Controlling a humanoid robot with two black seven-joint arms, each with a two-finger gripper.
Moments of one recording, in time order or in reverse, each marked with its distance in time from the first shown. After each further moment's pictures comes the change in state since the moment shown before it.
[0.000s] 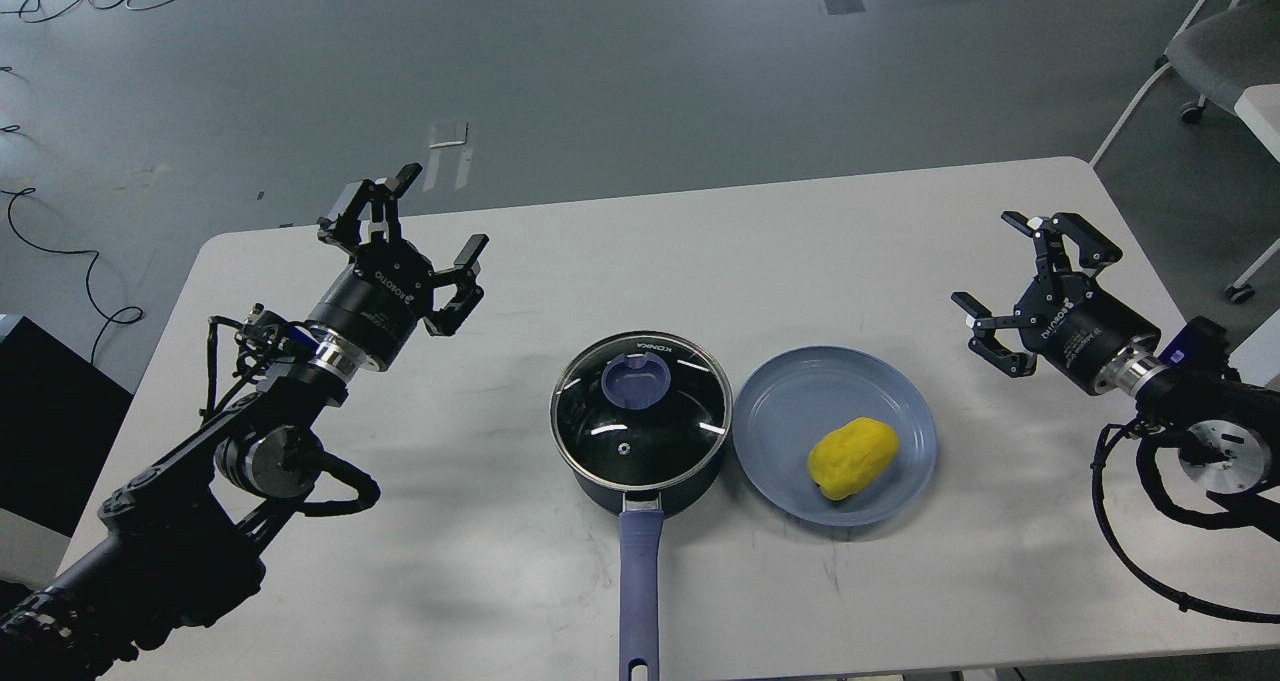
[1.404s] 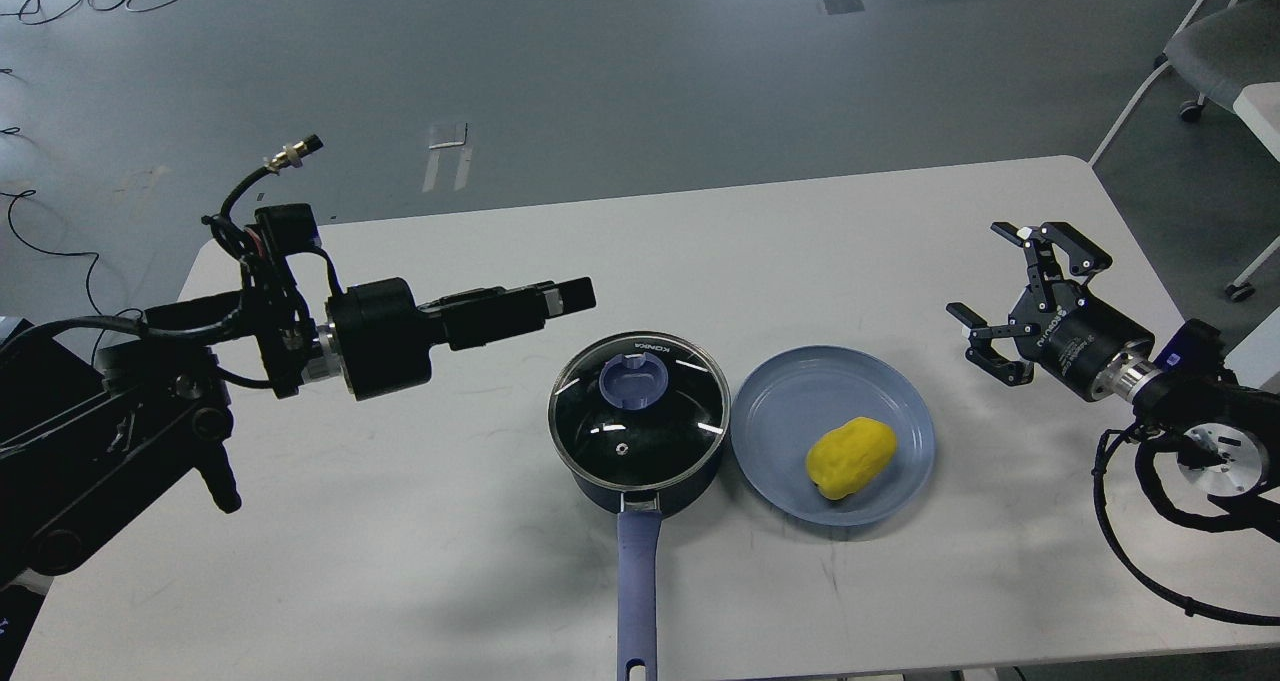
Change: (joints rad) left arm -0.092 0.303 -0.022 -0.573 1.430 -0.025 -0.026; right arm 0.012 0.000 -0.024 -0.005 0.000 0.000 0.000
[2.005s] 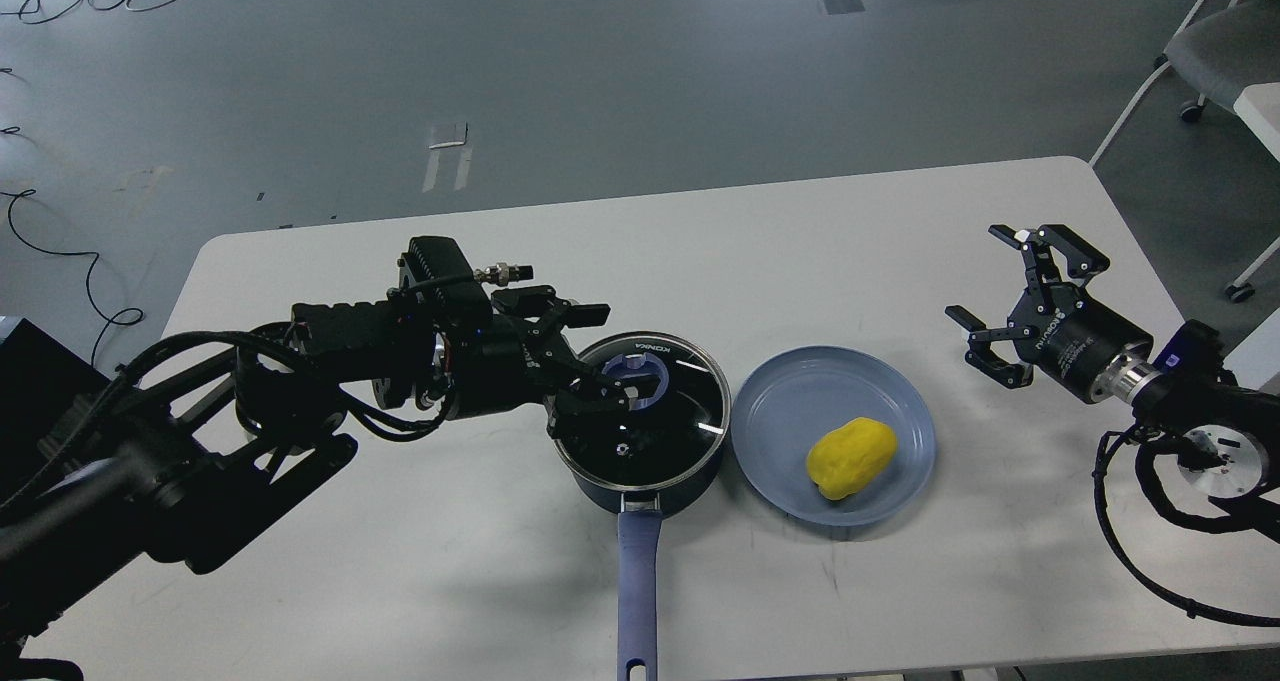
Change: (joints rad) left arm -0.064 -0.192 0.110 0.123 0.603 0.125 0.000; right arm -0.001 0.000 -0.005 0.001 -0.012 0.000 0.000
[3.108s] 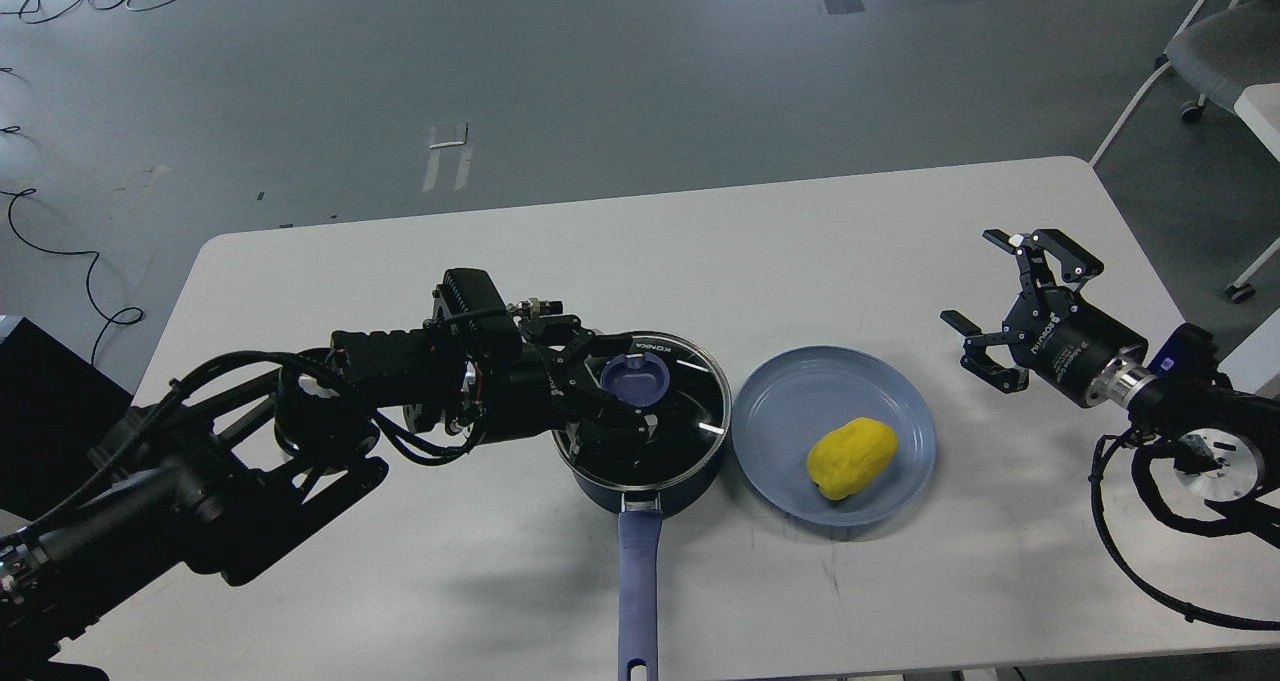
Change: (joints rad) left arm 0.010 -0.047 0.071 0.054 0.000 0.069 0.000; right arm -0.003 0.005 -0.003 0.002 -0.003 0.000 0.000
